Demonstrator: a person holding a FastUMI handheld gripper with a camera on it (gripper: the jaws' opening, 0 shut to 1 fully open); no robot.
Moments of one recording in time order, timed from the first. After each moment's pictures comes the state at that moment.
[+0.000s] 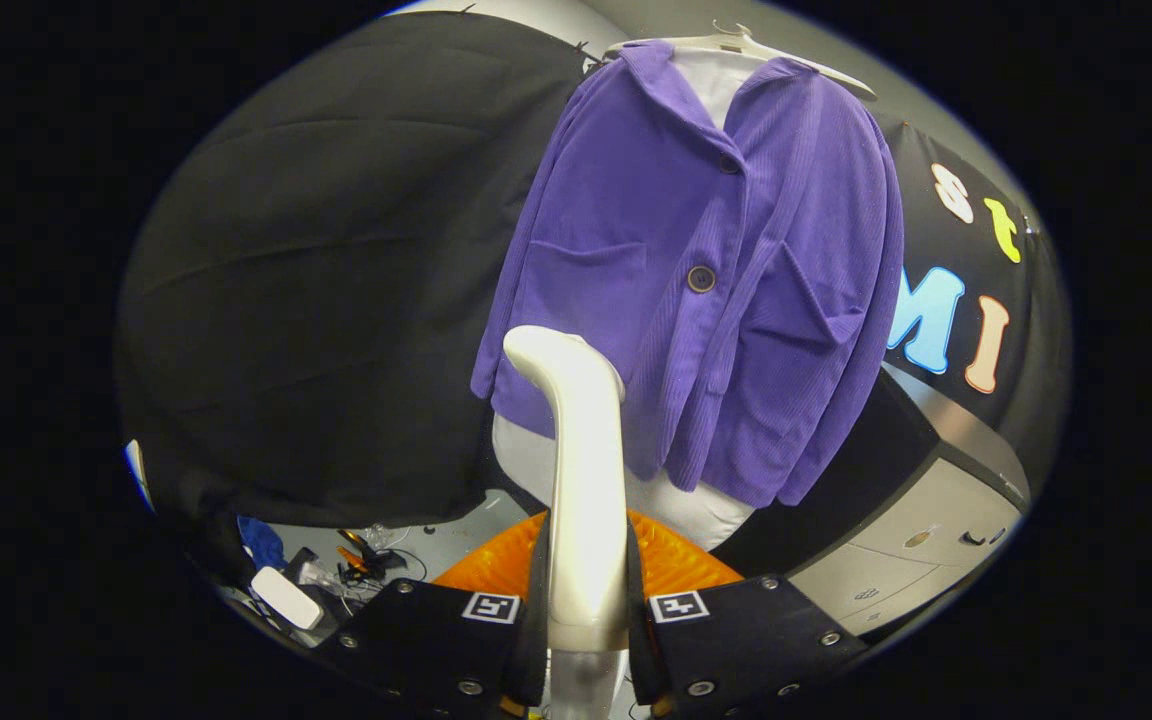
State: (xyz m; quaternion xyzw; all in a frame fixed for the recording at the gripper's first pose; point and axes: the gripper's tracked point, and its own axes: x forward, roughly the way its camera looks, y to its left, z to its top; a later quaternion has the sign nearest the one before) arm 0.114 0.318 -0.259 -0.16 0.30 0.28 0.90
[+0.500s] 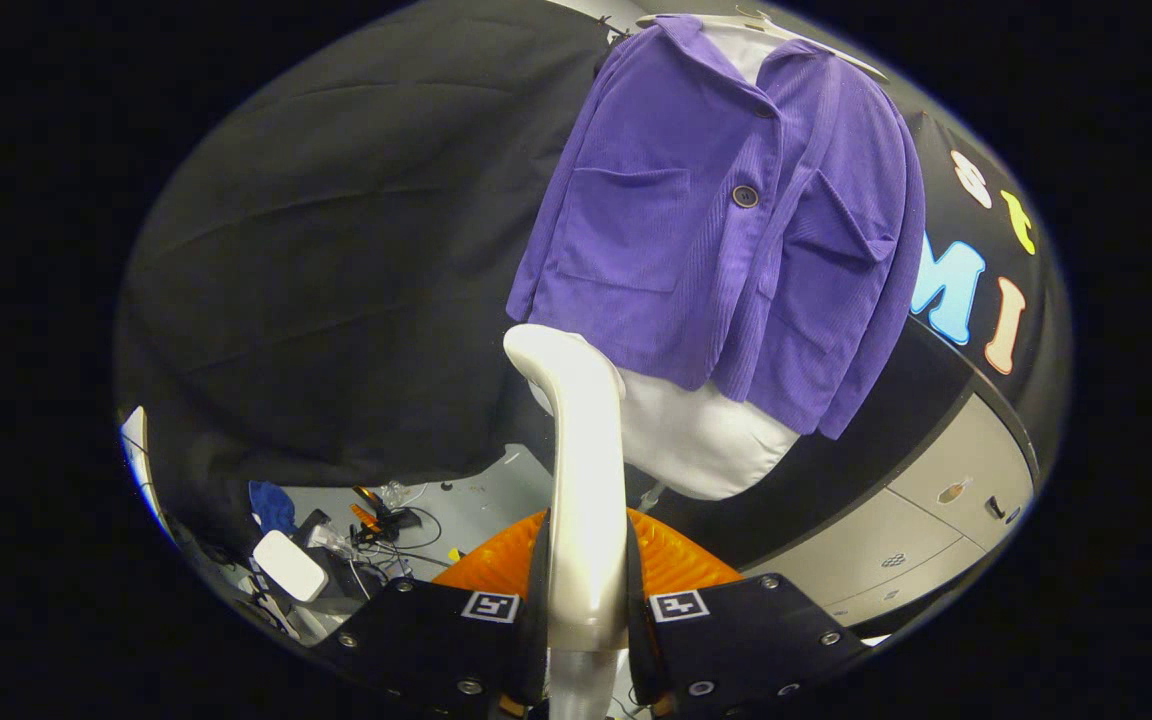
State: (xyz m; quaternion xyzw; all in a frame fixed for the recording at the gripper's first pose) arm 0.062 0.303 -0.301 -0.18 0.34 0.30 0.87
